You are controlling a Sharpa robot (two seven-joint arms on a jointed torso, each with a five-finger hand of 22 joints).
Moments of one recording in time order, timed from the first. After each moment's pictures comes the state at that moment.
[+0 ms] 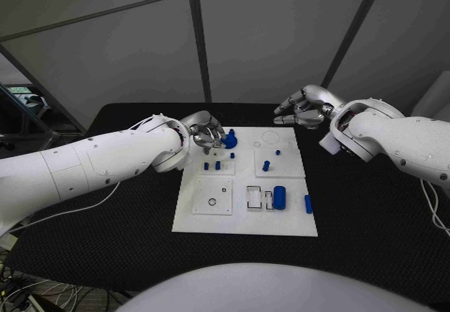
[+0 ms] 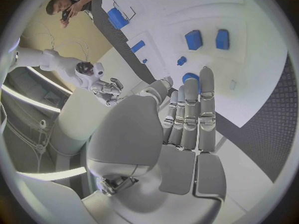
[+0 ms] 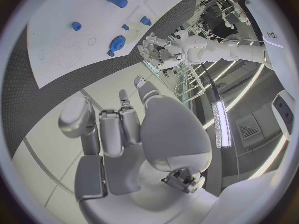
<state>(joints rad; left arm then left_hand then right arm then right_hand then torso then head) 1.16 -0.68 -0.05 1.34 -1.02 -0.26 -0.15 1.47 -0.13 0.32 0.02 0.23 0.80 0.15 0.39 0.33 0.85 0.08 0.65 0.40 1.15 0.00 0.83 0.84 0.18 1.14 0.10 0.63 0.62 1.27 -0.74 -0.07 1.32 -0.98 -0.26 0.07 1.29 -0.04 0.10 0.02 0.28 0.93 0.14 0.15 0.07 1.46 0.06 1.31 1.31 1.47 -0.02 1.44 1.31 0.09 1.37 0.08 1.29 1.00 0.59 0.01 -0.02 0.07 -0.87</state>
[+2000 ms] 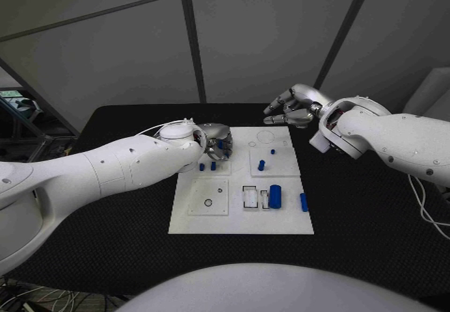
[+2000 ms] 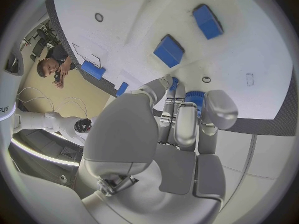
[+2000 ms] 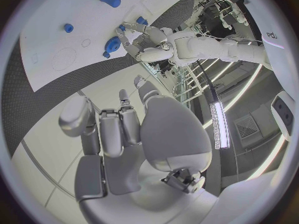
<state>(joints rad) 1.14 -0.47 -0.07 1.10 -1.47 -0.09 -0.09 1.40 -0.17 0.48 -0.03 0.16 0.99 0.13 0.27 0.16 1.00 0.07 0.43 0.14 1.46 -0.02 1.33 1.17 0.12 1.43 0.08 1.10 1.08 1.27 -0.73 -0.07 1.33 -0.98 -0.26 0.07 1.29 -0.04 0.10 0.02 0.29 0.93 0.14 0.15 0.07 1.46 0.06 1.30 1.31 1.47 -0.02 1.43 1.31 0.09 1.36 0.08 1.28 1.00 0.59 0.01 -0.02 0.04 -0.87</state>
